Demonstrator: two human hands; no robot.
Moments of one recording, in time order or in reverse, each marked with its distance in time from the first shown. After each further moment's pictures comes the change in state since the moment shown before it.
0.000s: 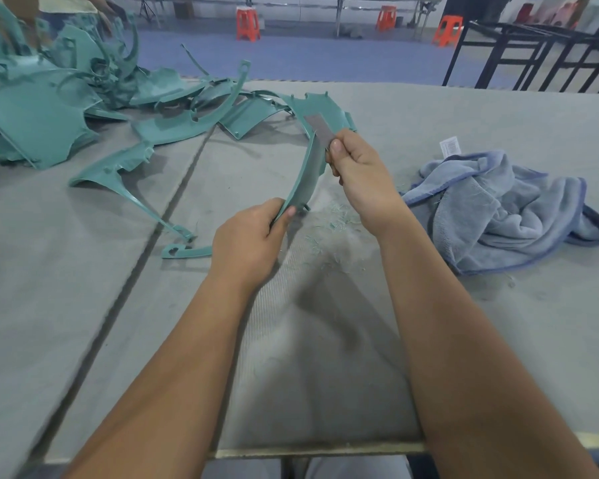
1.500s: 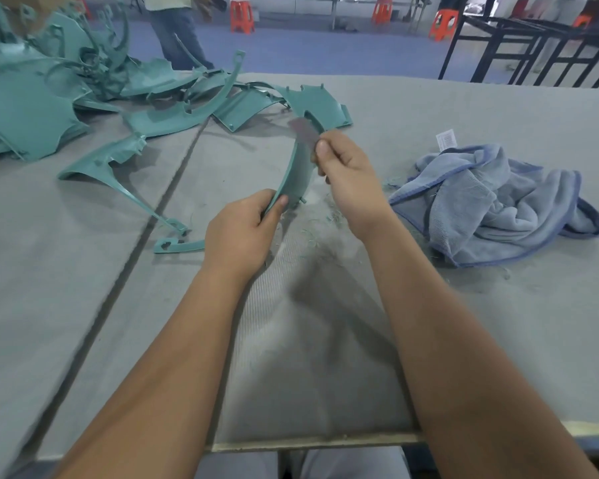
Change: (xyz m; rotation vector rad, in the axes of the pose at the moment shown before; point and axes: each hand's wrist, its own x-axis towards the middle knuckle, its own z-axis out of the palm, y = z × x) left_hand 0.003 -0.006 0.005 -0.068 0.042 -0.094; right_hand -0.017 -0.002 0.012 0.085 0.037 -0.048
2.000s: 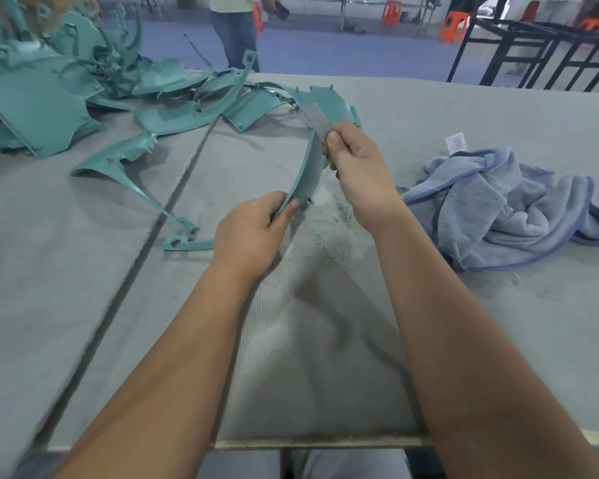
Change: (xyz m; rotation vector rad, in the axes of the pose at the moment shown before) left_hand -0.001 0.000 -0.001 0.000 -0.044 0.014; right_hand 0.013 -0.006 -0.001 -0.044 -0.010 0.016
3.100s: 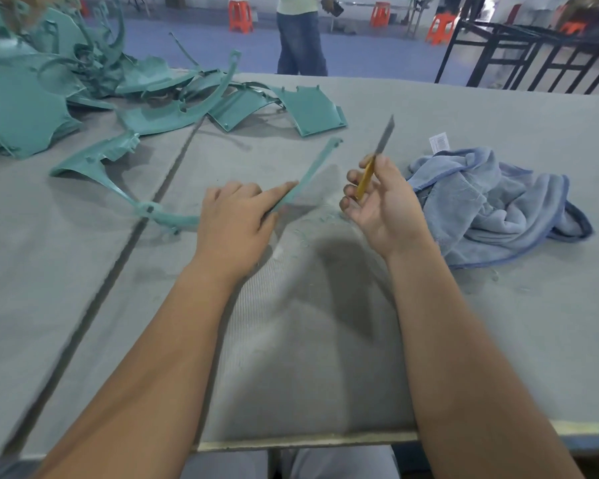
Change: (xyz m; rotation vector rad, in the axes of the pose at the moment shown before) left_hand 0.002 0.005 -0.009 0.254 0.061 0.280; right_hand -0.029 0.032 -0.042 0.887 0.084 0.371
